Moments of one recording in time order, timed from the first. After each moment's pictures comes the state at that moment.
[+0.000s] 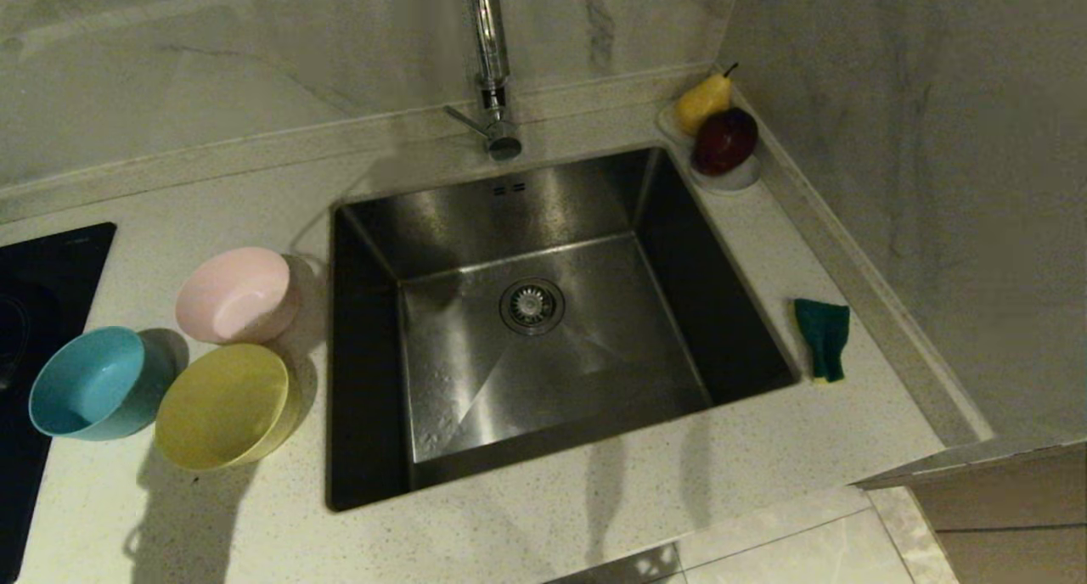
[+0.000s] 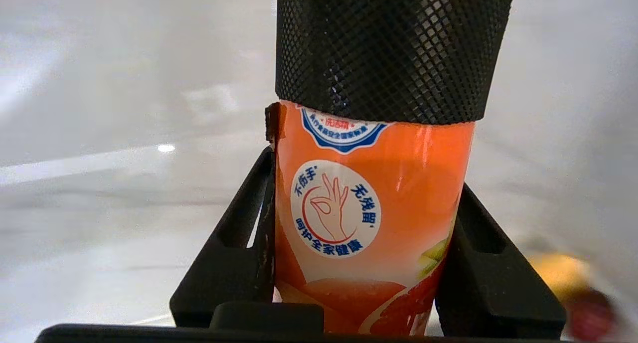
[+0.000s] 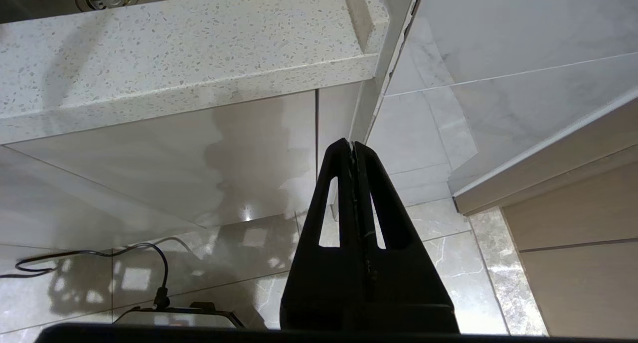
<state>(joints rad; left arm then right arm) -0.70 1.50 -1.85 -0.38 0.55 0.48 0.00 0.00 0.00 0.00 -0.01 0.01</state>
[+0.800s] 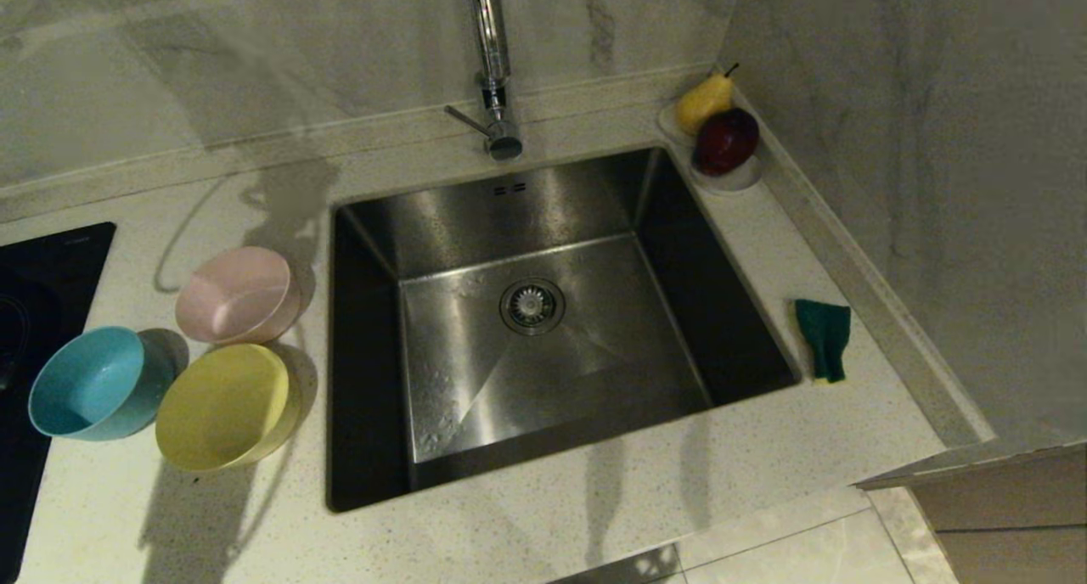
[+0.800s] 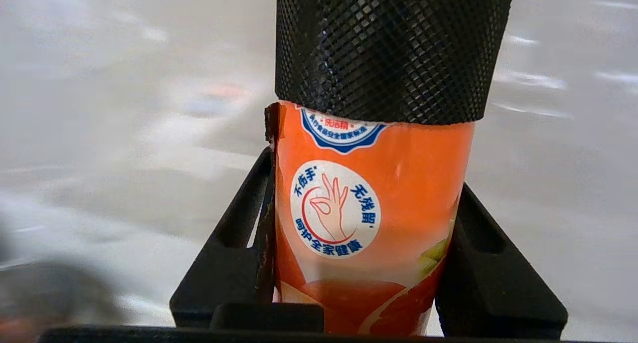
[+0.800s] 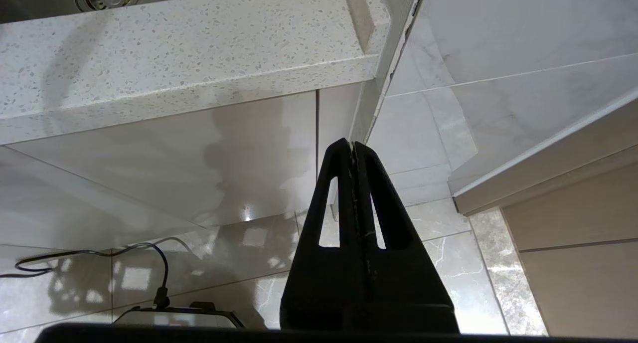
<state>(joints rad) 0.10 1.45 -1.74 -0.46 0.44 0.05 0.00 0.00 0.00 0.00 -0.01 0.01</state>
